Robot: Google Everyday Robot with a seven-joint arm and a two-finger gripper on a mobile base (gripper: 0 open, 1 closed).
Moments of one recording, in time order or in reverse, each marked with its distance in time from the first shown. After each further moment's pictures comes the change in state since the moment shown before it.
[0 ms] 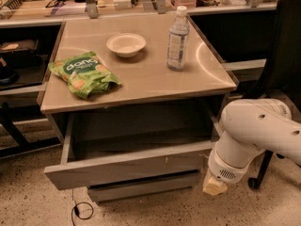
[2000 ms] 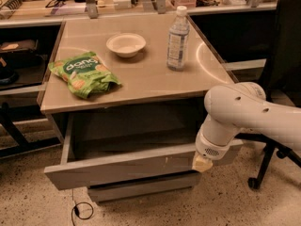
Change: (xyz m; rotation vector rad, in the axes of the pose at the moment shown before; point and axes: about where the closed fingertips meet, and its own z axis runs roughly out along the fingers) arm -0.040 -0.061 0.001 0.067 -0.004 -0.051
